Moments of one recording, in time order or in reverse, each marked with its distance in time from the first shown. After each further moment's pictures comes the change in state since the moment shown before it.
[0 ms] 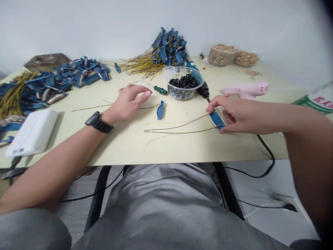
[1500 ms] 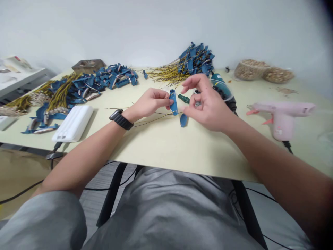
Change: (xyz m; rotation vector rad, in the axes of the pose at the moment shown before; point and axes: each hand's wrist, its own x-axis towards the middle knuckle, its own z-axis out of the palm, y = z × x) left_hand 0.002 -0.002 -0.019 -0.519 -0.050 -0.011; right_hand 0.102 -0.126 0.014 0.589 0.589 -0.467
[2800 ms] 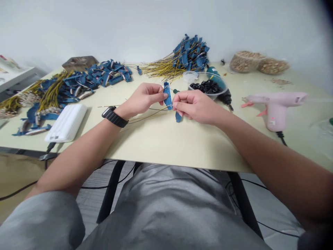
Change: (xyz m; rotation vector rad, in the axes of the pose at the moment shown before) left_hand 0.000 0.002 0.001 -0.020 0.003 0.001; right_hand 0.005 0.006 0.010 0.336 -0.248 0.173
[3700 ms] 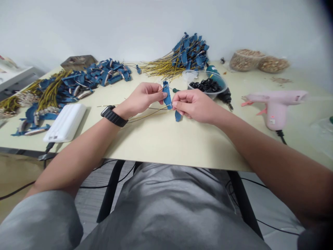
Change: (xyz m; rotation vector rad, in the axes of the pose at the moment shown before) left_hand 0.001 0.002 0.004 -0.128 0.008 -0.016; right_hand 0.003 0.005 0.001 0.009 0.029 -0.015
